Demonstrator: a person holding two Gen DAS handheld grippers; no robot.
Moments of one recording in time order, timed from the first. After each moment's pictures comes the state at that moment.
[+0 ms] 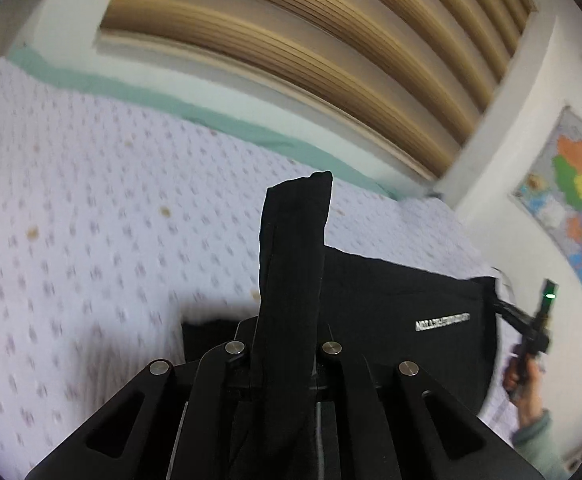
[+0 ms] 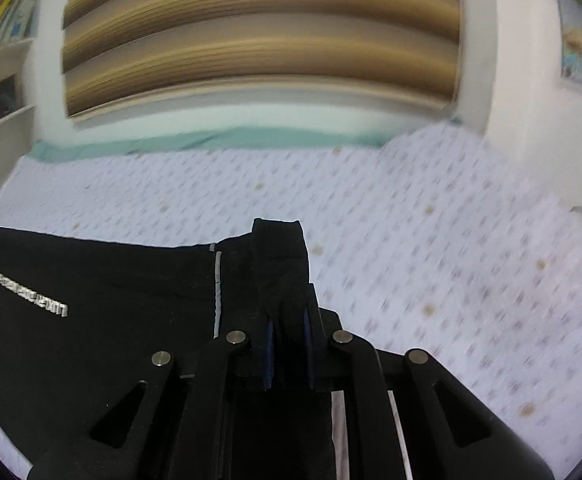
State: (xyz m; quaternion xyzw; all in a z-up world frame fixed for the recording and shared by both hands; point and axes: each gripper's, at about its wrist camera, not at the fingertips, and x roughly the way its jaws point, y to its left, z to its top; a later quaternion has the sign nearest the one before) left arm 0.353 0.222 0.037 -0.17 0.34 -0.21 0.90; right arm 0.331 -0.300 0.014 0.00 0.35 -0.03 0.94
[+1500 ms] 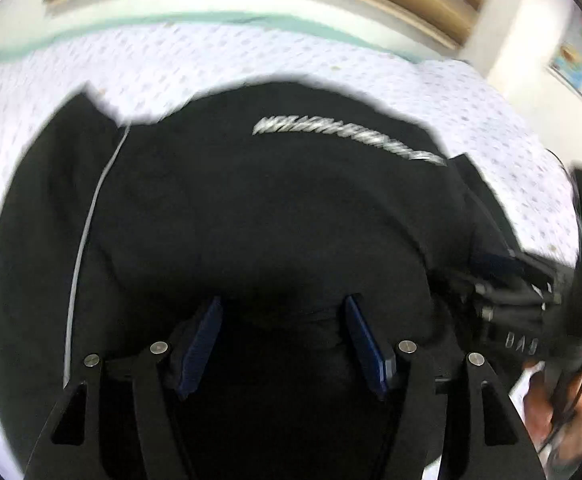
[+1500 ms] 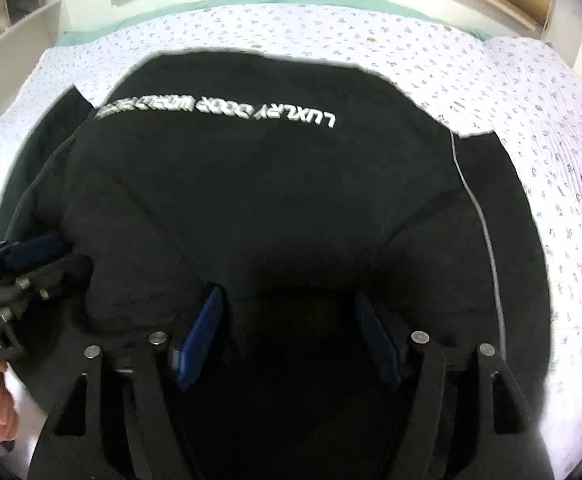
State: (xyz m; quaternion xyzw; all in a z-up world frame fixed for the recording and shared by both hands) left arm 0.295 0.051 -0.067 -0.03 0.46 -0.20 0.86; right arm 0.291 -0.147 -0.088 0.01 0.51 0.10 0.85
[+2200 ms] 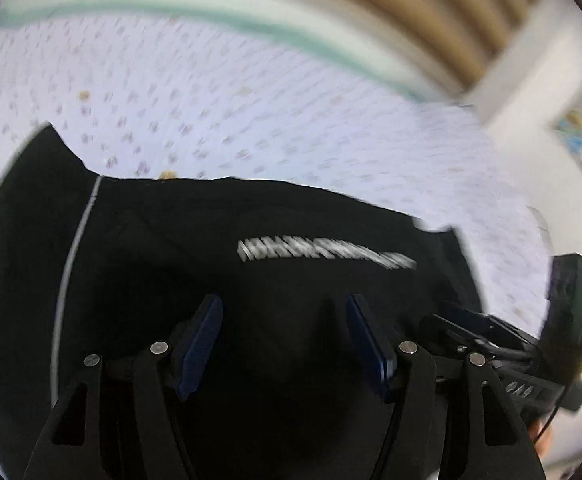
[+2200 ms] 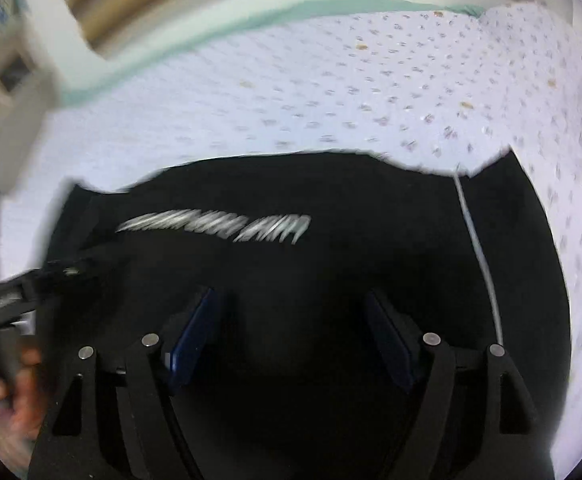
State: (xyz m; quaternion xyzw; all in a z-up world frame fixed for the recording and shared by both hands) left arm 0.336 0.077 -0.043 -0.13 0.45 -0.22 0.85; right arm 0.282 -0.189 -0.073 0.15 0.48 0.16 0.85
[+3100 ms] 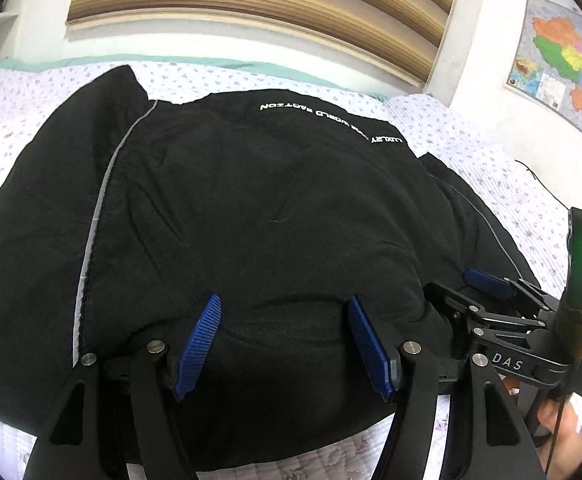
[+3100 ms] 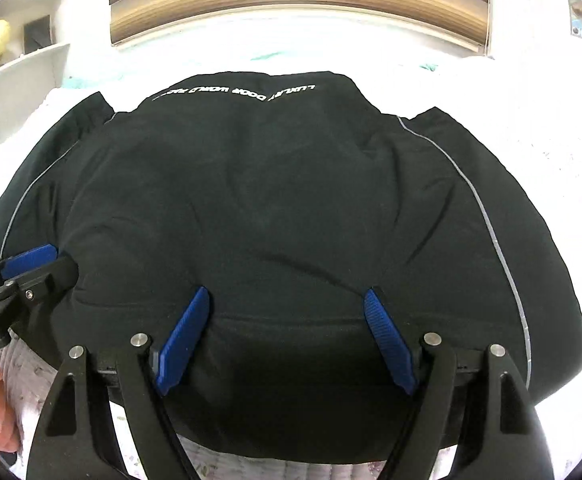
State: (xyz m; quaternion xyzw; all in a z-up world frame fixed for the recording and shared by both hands) left arm 0.218 0.097 -0.122 -0.06 0.35 -0.22 0.91; right arm 0.148 -0.126 -0.139 0.03 0.39 0.03 0.92
